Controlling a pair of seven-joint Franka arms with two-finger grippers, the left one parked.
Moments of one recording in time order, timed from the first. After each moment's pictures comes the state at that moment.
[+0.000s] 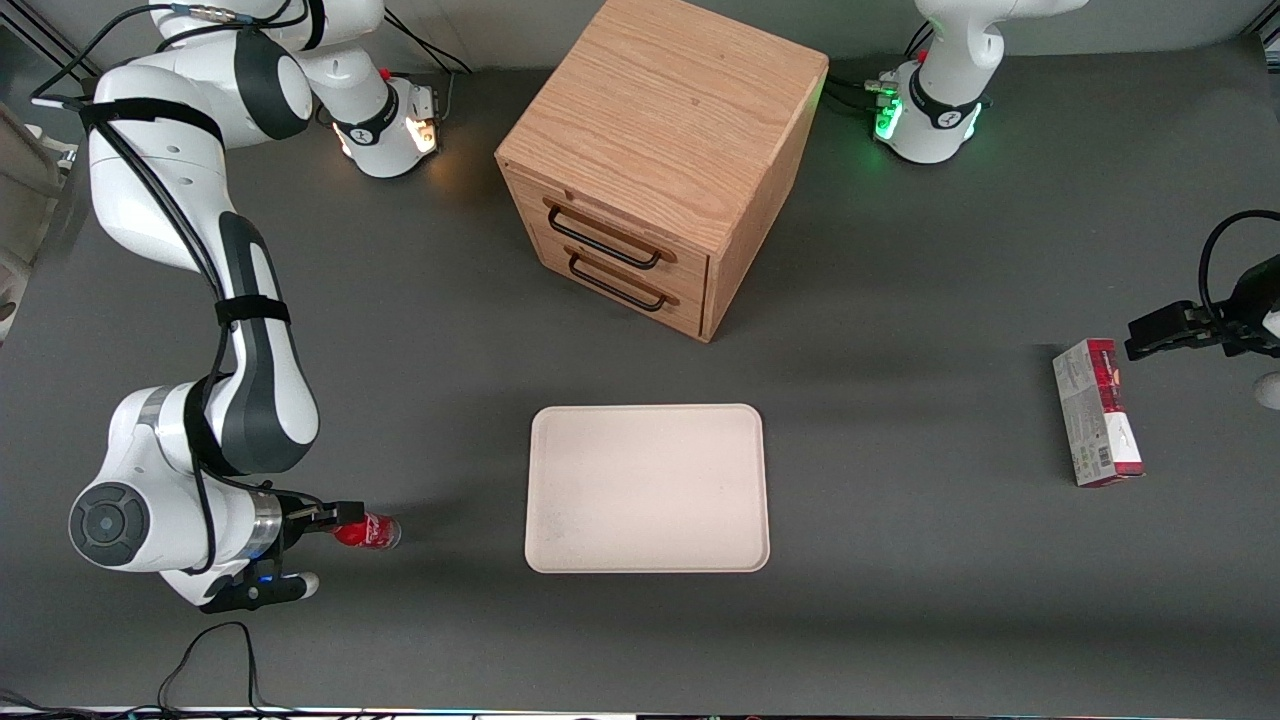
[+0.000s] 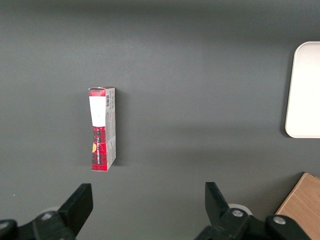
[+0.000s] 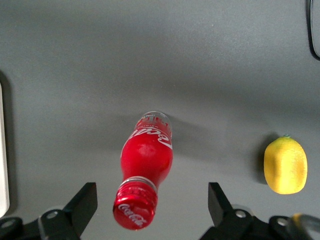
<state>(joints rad) 0.09 0.90 0.01 -0.94 0.00 1.75 -0.04</state>
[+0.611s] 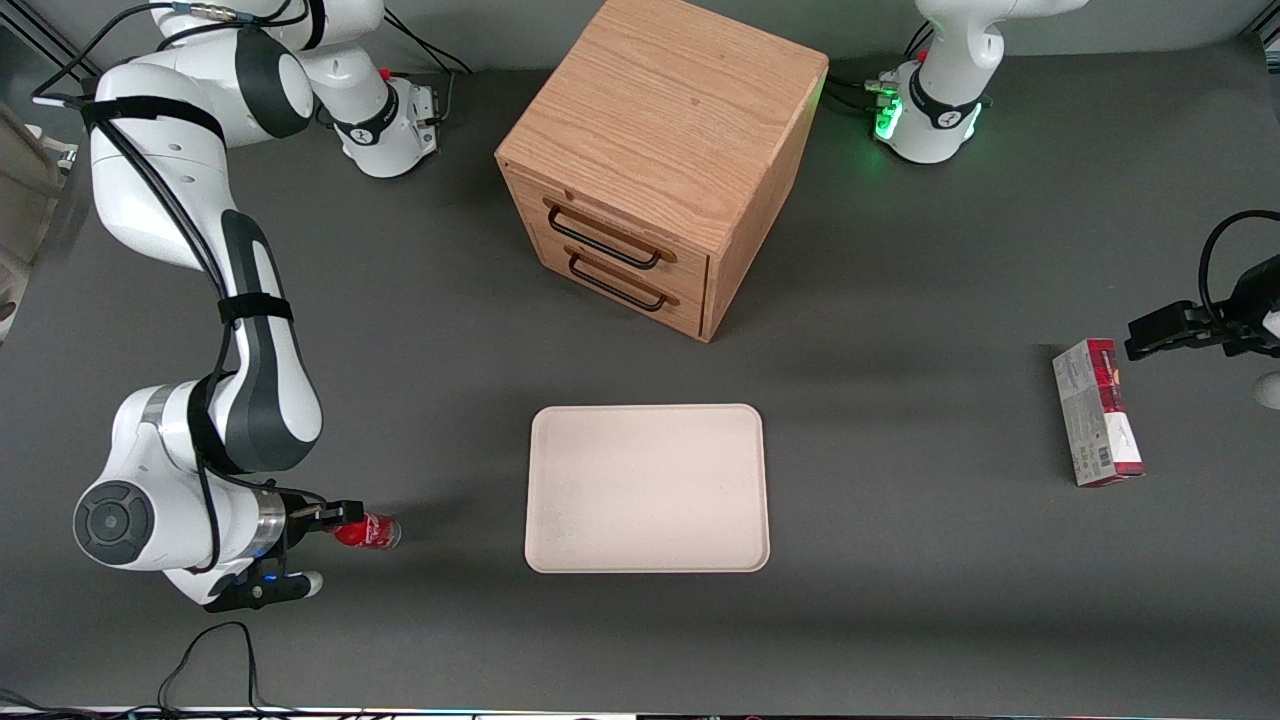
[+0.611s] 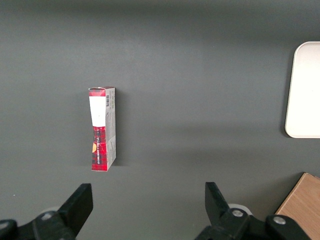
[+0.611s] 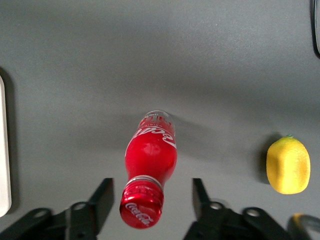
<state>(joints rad) 0.09 0.90 0.01 -0.95 0.00 1.75 -0.04</state>
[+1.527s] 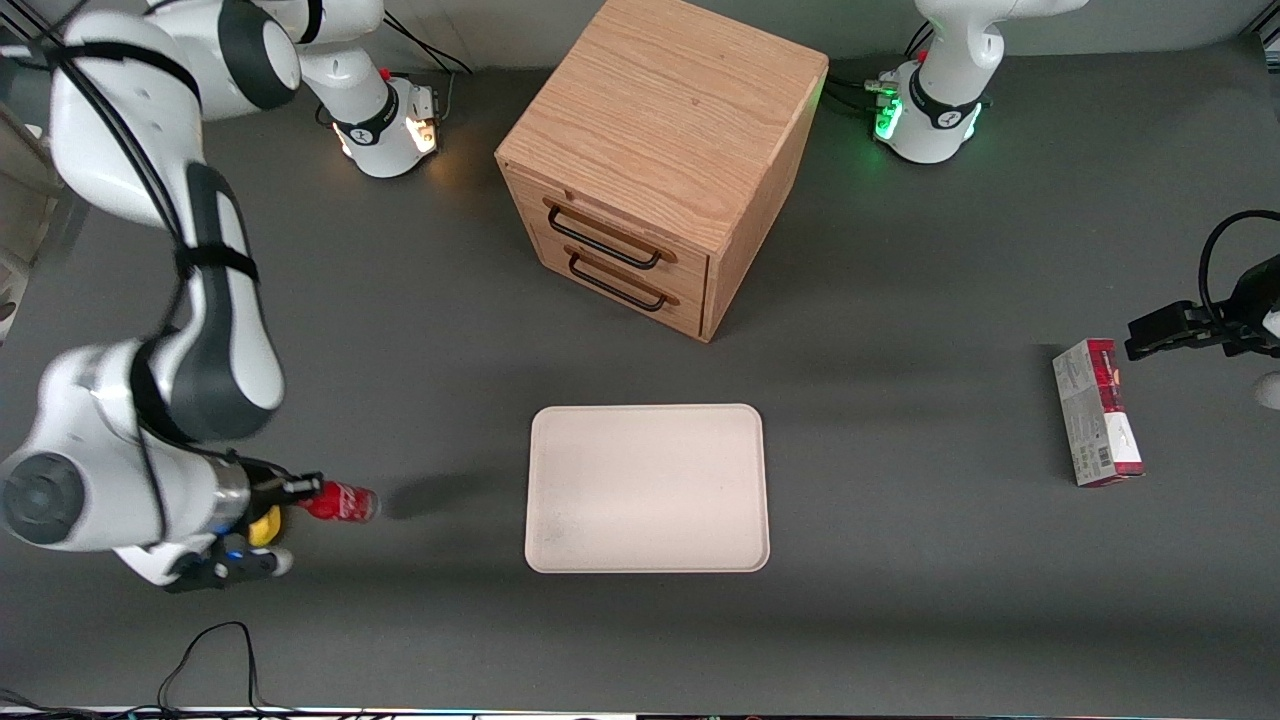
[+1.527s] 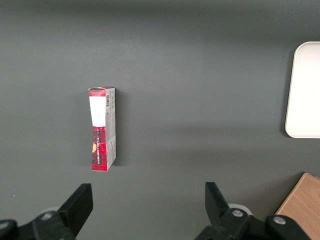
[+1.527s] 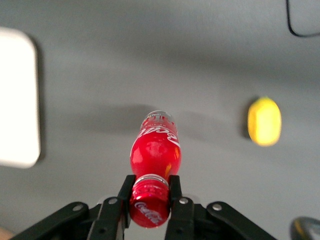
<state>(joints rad) 0.08 0.73 0.01 -0.95 0.00 1.49 -0.08</state>
